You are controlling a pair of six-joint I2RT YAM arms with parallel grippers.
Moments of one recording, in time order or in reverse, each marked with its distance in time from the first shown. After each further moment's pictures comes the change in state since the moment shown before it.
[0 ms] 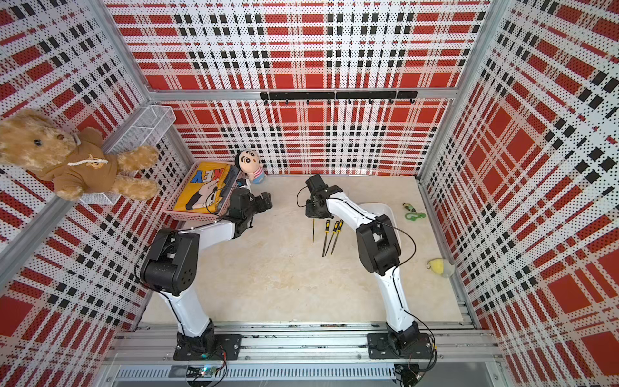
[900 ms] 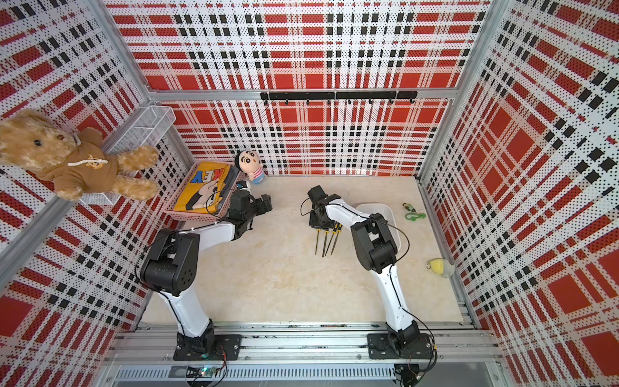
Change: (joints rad) left arm 0.002 0.000 -0.019 -0.003 0.000 0.000; right arm 0.000 0.045 -0.091 0.023 0.025 0.048
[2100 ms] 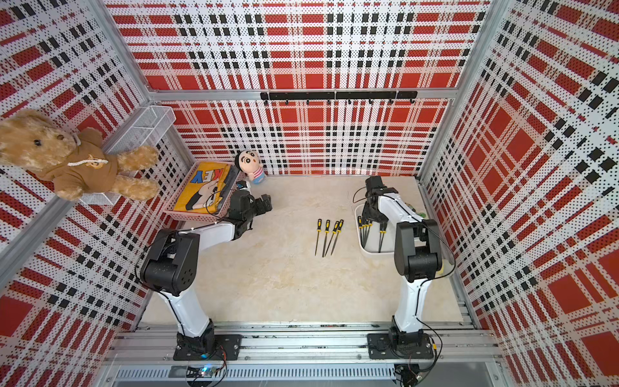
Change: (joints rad) left arm 0.002 0.000 0.000 0.000 0.004 0.000; right arm -0.409 -0.323 -0.317 -0.042 0.172 -0.157
